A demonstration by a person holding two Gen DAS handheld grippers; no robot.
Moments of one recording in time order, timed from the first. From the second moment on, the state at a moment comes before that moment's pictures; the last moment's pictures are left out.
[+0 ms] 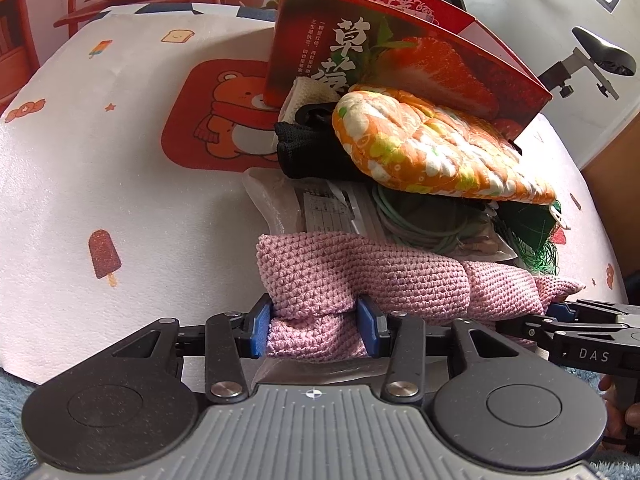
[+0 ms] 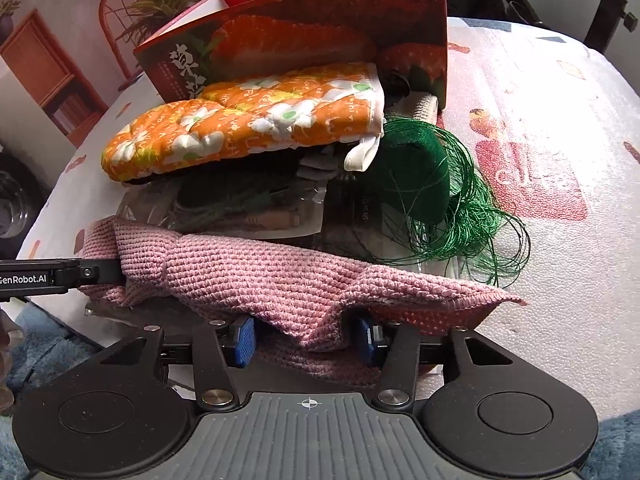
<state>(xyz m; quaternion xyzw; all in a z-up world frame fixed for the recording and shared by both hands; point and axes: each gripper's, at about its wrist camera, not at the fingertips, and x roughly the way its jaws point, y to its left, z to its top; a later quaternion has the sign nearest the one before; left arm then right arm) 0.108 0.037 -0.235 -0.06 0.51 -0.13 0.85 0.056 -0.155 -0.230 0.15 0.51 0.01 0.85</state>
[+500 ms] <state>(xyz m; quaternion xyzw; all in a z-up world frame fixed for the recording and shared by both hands) 0.105 0.041 -0.226 -0.07 0.49 -0.12 0.86 0.048 -0.153 -0.216 0.15 0.48 0.04 0.87</state>
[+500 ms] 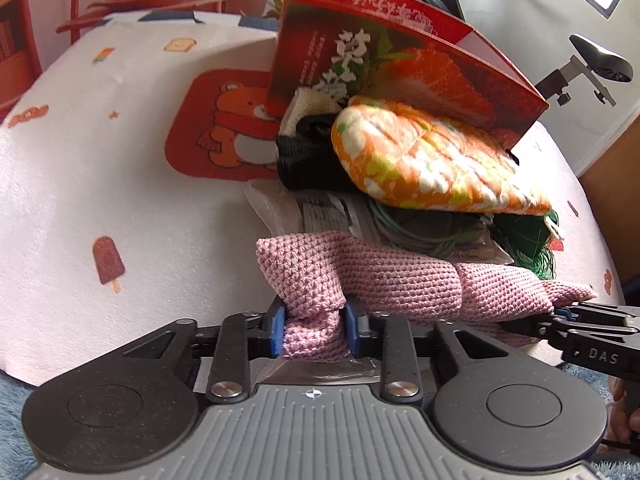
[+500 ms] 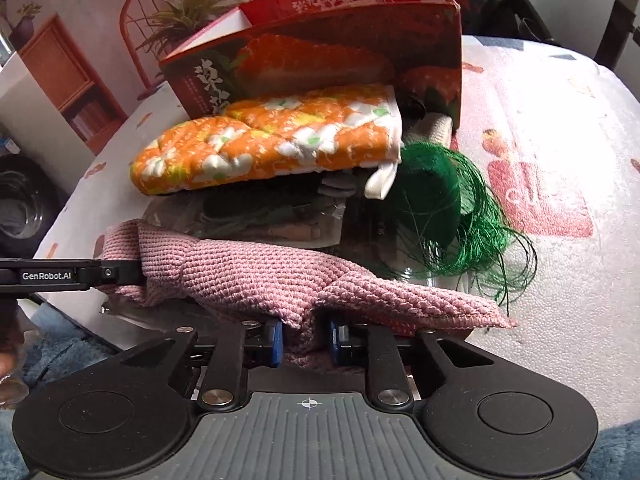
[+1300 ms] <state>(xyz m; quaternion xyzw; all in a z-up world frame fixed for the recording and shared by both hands) 0.137 0.014 -0.082 -0.02 0.28 -0.16 0.95 0.094 -0.190 -0.079 0.09 0.29 0.06 0.95</state>
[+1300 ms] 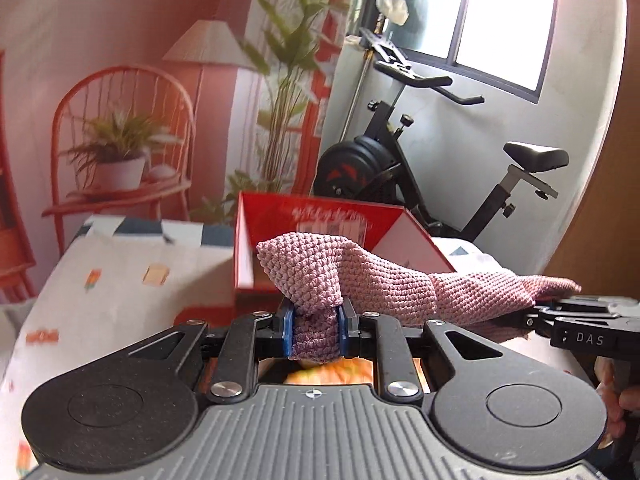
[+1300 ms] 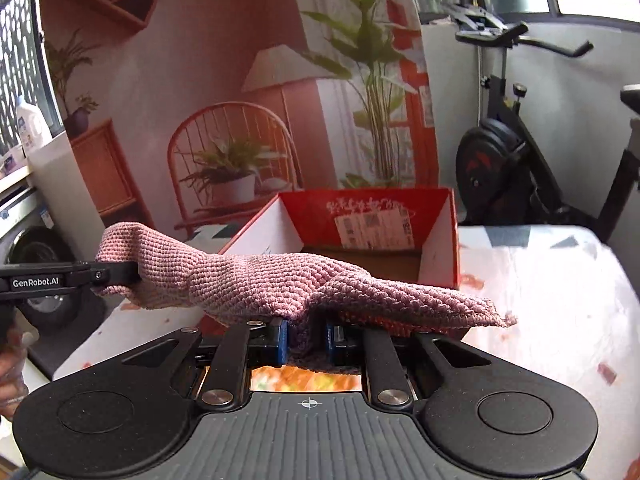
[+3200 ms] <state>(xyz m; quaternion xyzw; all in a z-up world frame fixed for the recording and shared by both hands) 0.309 -0.044 -0.144 0.02 0.46 -0.16 0.87 0.309 -0.219 -0.150 0.06 0.49 -0.01 0.87</state>
